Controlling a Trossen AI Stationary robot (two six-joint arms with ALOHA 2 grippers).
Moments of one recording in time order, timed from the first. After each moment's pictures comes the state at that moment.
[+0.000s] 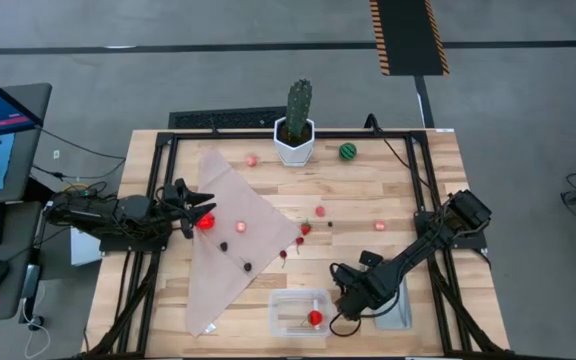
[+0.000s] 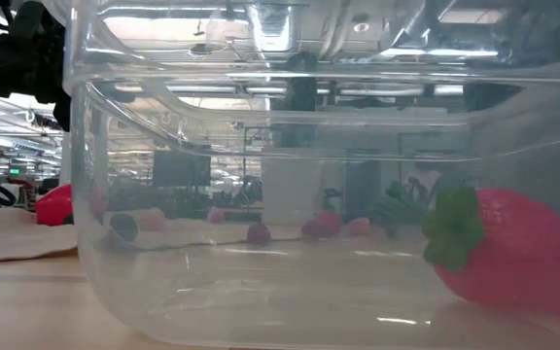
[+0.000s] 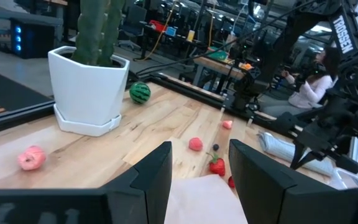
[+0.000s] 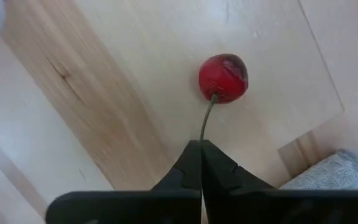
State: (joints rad) left arm -0.17 0.01 0.06 -0.07 -0.48 -0.34; right arm 0.64 1.89 1.13 -0.81 0.14 1.12
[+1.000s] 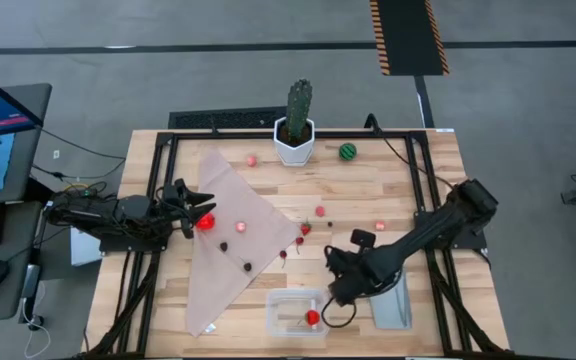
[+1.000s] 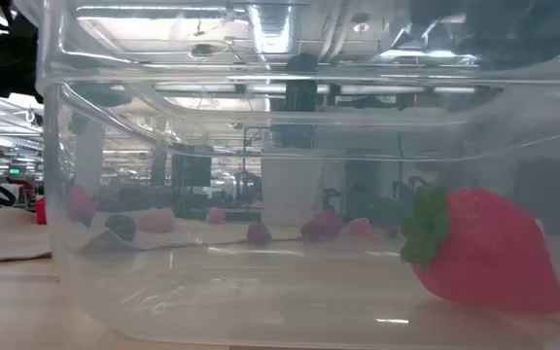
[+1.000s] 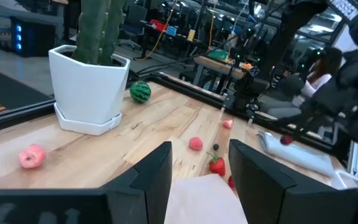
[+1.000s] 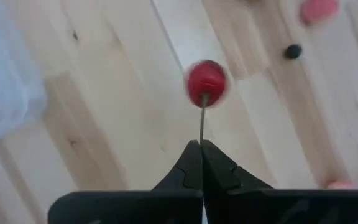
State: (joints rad) left arm -0.17 0.02 0.06 -0.08 -0.48 -0.35; right arm 0.57 1.76 1.33 -1.08 0.32 0.89
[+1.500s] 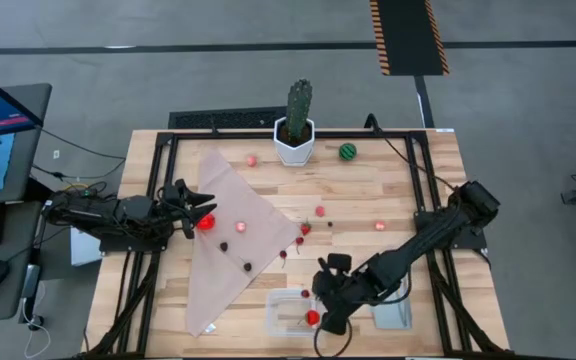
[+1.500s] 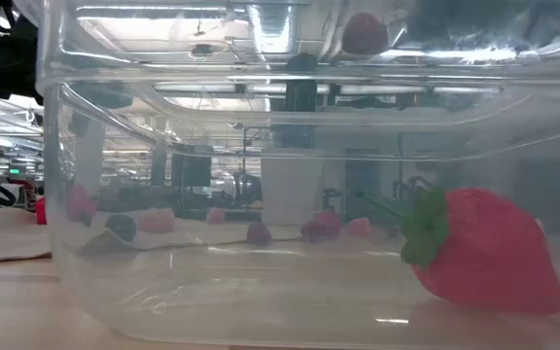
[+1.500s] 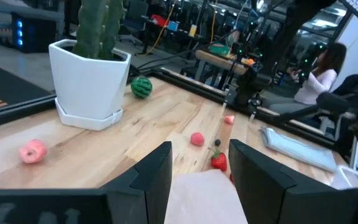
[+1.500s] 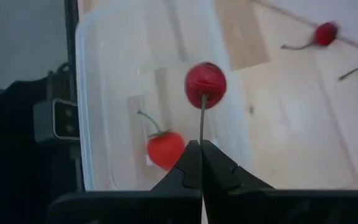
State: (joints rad) left arm -0.17 0.04 0.06 -0.08 -0.48 -0.36; right arm 0.62 1.79 1.35 -0.59 0.21 0.73
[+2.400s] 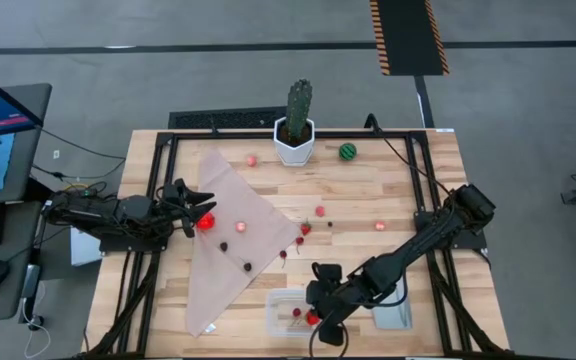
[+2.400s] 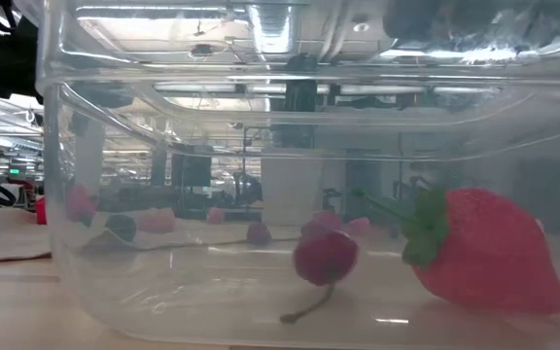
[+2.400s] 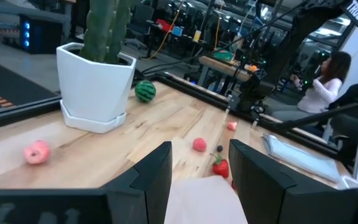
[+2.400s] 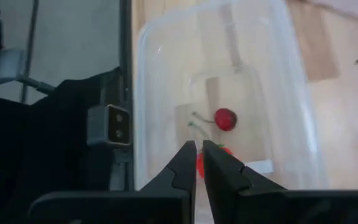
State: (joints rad) left arm -0.17 0.04 0.06 -0.06 -0.50 -0.37; right arm 0.61 1.82 1.35 -0.43 0.11 0.67
